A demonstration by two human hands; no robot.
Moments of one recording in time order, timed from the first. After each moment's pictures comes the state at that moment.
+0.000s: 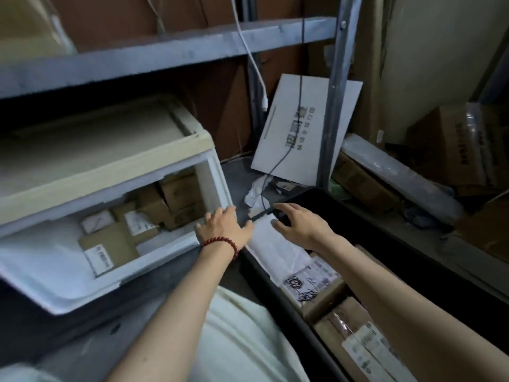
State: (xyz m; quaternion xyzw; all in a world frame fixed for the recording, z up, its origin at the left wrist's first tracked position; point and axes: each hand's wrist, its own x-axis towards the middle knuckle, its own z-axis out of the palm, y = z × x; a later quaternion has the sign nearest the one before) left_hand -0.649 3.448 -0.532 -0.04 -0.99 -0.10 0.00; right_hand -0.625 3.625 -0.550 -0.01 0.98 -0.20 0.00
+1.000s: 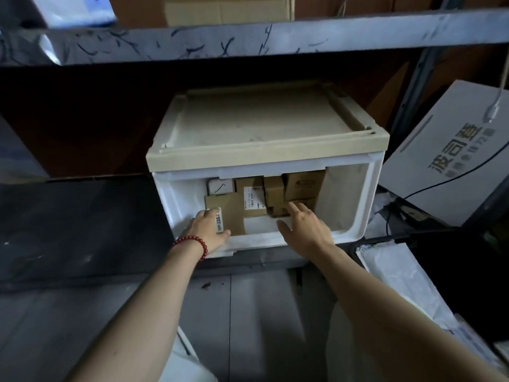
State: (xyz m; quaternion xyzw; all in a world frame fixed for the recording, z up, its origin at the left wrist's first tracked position) left_hand -0.661 3.164 -0.556 0.12 -0.98 -0.16 -0.06; right_hand -0.693 3.375 -0.555 -0.15 0.97 -0.20 0.00
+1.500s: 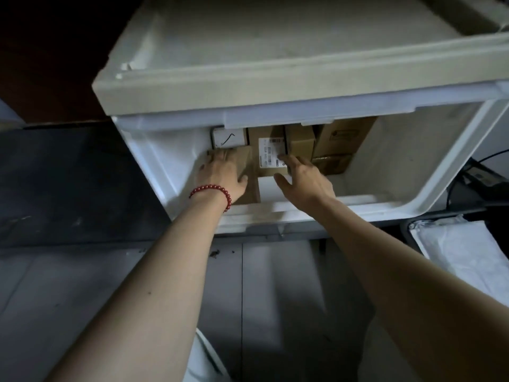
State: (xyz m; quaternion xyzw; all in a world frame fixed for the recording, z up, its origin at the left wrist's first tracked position) left_hand -0.757 3.148 -0.607 0.10 -0.99 -0.05 -0.02; right_hand -0.785 3.316 -0.624 -0.16 0.96 -0.23 0.03
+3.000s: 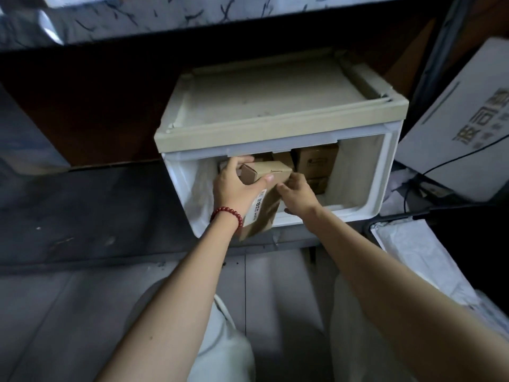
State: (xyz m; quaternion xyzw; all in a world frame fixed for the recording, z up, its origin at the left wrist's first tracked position) left_hand -0.663 3.215 -0.528 0.11 -0.83 -0.49 0.23; right_hand -0.710 3.341 -0.561 0.00 0.79 -0.60 0.11
